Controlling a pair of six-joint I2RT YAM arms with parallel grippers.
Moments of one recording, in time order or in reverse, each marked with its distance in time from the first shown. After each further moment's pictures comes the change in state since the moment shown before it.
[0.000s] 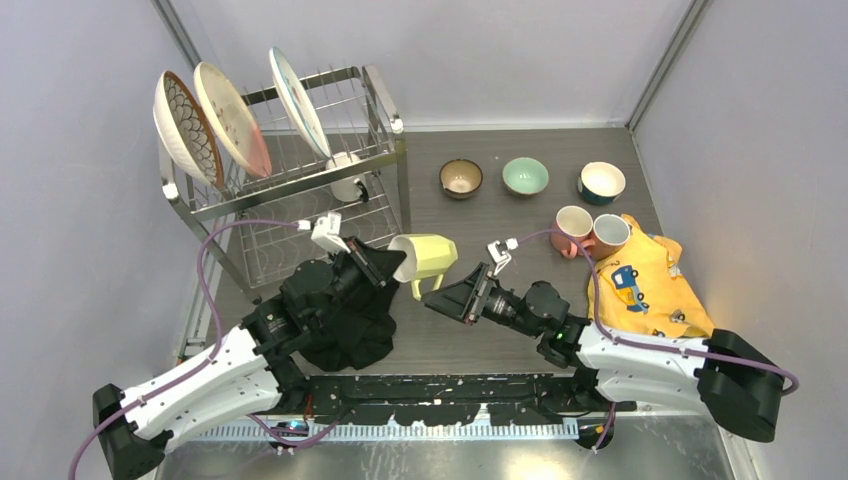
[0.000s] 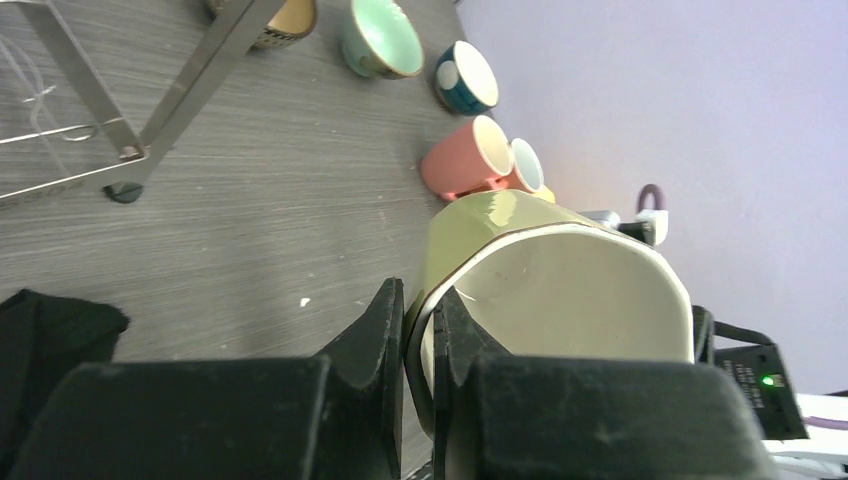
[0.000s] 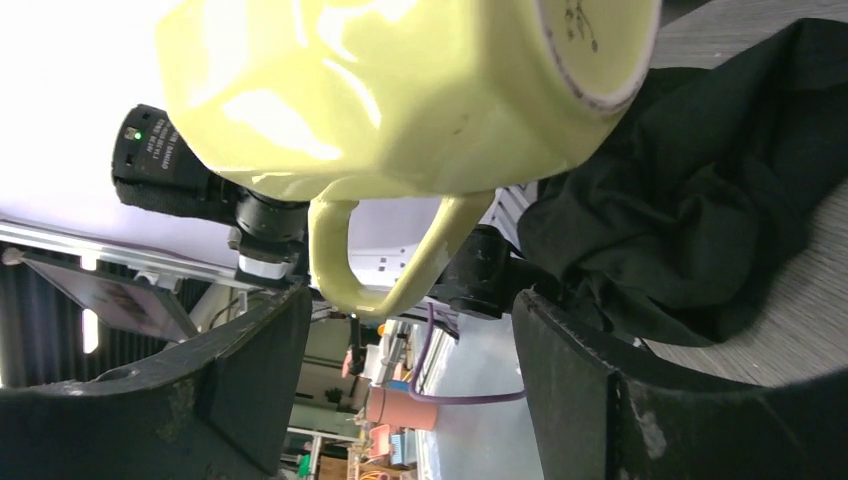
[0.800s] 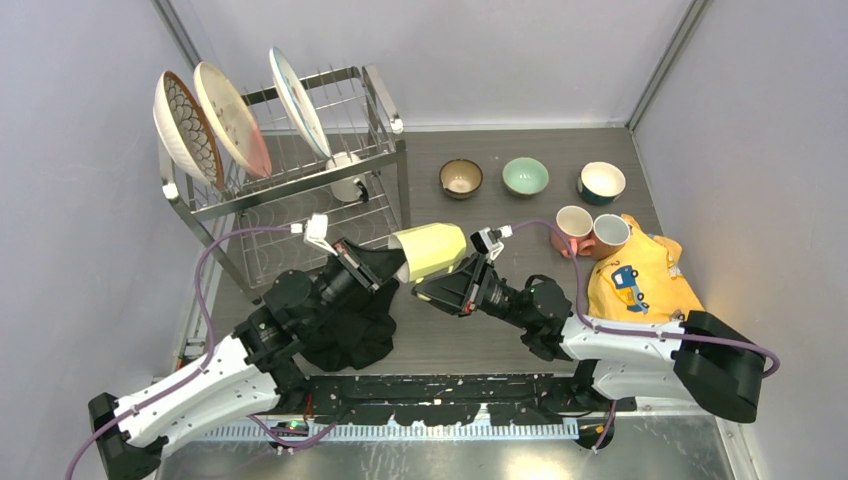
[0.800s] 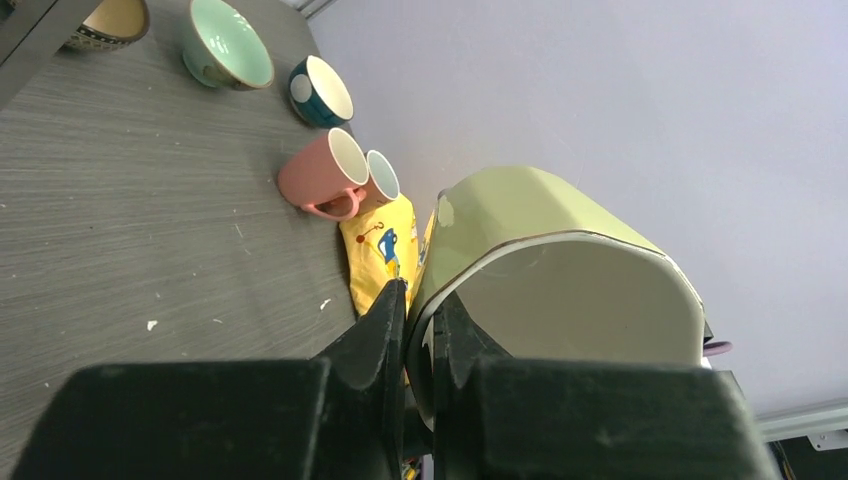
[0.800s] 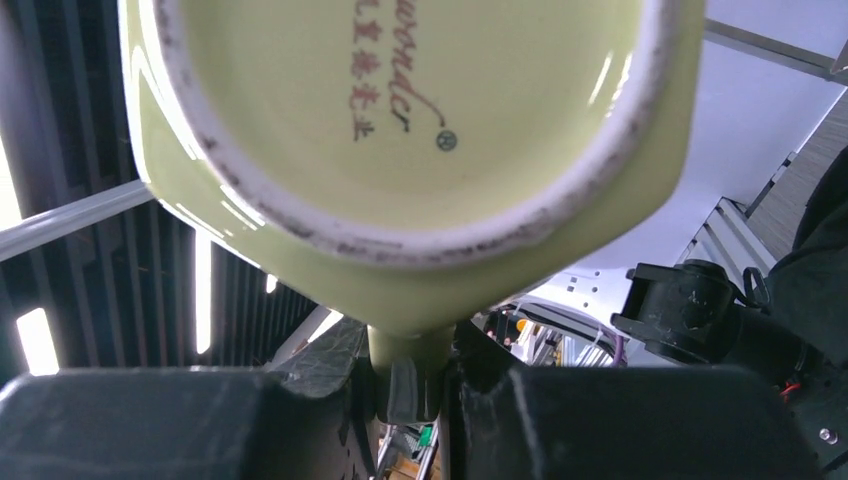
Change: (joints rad) left arm -0.010 -0.080 -0.038 0.186 0.105 -0.141; right arm 0.016 0.166 0.095 0.407 -0.061 0.202
